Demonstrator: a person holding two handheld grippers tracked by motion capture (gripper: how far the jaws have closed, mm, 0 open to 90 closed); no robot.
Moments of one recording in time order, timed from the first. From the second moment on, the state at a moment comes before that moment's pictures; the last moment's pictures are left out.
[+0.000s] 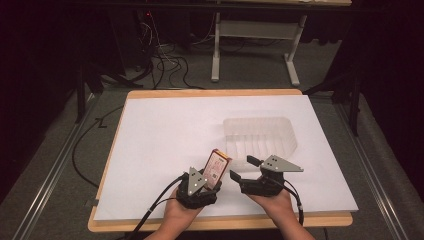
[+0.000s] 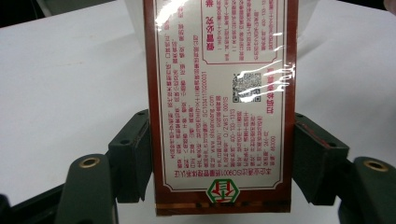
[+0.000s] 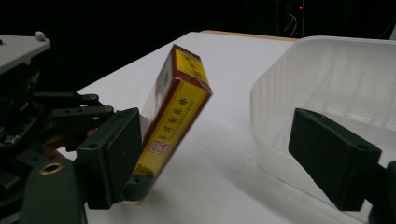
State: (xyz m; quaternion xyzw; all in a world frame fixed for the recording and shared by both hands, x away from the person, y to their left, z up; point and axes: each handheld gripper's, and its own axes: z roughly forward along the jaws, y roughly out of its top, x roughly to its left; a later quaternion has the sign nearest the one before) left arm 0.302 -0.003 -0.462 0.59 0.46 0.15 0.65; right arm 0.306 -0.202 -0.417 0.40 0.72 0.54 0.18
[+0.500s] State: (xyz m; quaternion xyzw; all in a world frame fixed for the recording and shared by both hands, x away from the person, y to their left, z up) left arm 0.284 -0.022 -0.458 0.59 0.44 0.13 0.66; right arm 0.302 -0.195 -0.416 0.39 0.72 0.55 0.15
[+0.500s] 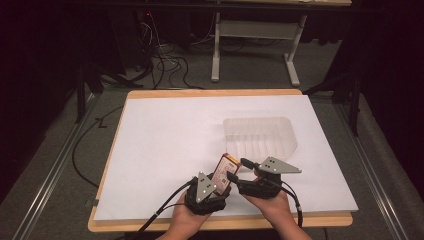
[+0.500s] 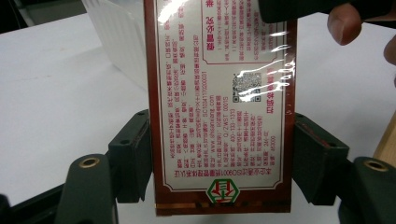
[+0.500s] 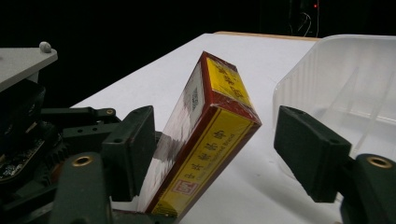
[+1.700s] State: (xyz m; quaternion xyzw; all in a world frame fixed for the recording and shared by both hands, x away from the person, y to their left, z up) left arm 0.289 -0.022 -0.458 0.60 0.45 0.11 0.66; right arm 0.295 -0.198 -0.415 0.37 0.72 0.56 0.18
